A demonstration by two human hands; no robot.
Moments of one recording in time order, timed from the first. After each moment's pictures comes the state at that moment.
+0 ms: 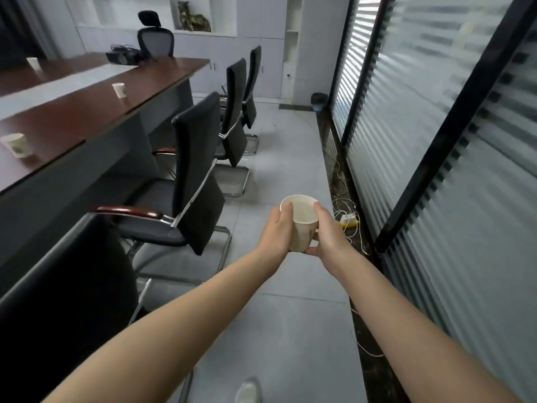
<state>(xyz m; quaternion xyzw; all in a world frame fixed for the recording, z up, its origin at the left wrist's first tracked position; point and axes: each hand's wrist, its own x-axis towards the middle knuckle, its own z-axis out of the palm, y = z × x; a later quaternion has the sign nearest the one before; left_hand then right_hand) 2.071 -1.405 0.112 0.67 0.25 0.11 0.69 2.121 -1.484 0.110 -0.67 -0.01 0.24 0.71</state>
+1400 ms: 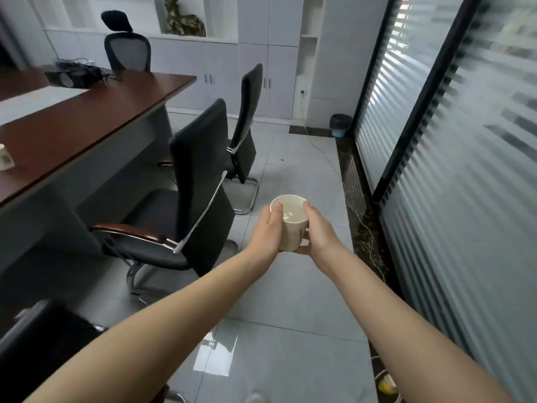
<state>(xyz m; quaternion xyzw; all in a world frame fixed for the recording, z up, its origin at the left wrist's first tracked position) 2.948 -0.967 0.115 0.67 0.27 0.15 0.68 3.004 -1.044 0.116 -0.67 -0.03 0.28 0.69</state>
